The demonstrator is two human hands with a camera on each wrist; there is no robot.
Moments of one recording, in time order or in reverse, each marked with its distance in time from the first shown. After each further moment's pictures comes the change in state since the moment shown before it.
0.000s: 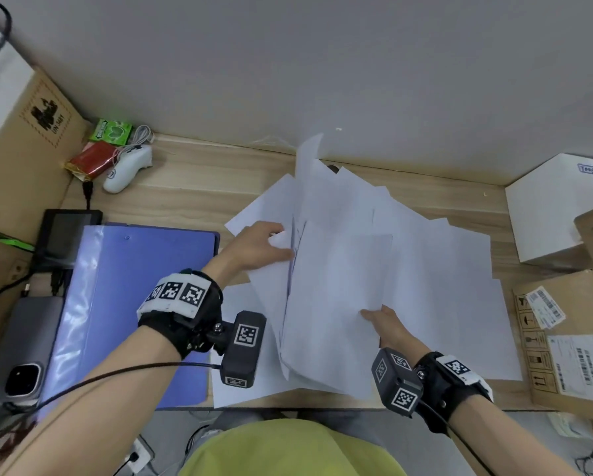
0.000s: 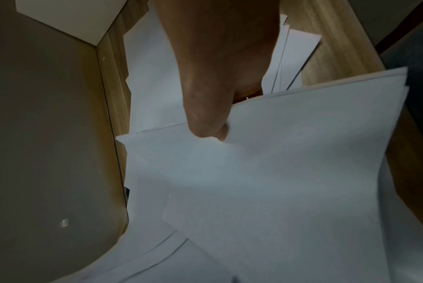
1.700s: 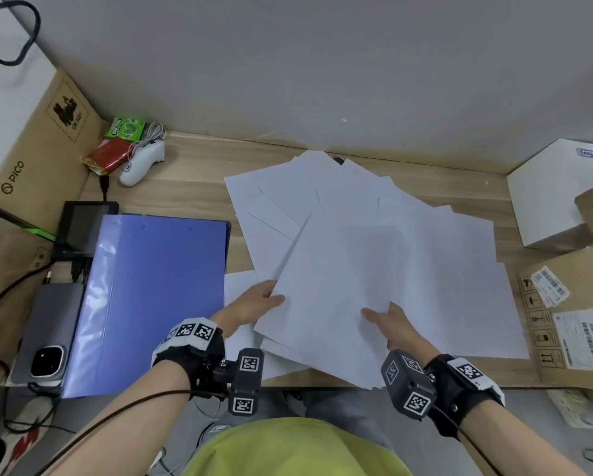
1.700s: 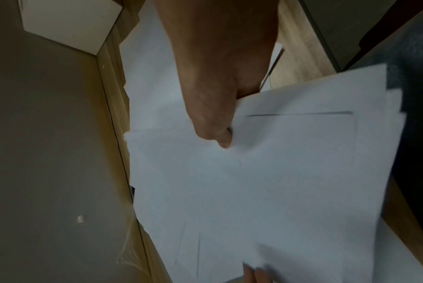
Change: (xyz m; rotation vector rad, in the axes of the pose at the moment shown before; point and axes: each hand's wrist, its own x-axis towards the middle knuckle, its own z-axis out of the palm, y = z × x) left_hand -0.048 -0.103 0.072 -0.374 -0.204 -0.242; right_hand -0.037 0.027 0.010 -0.075 0.010 -0.177
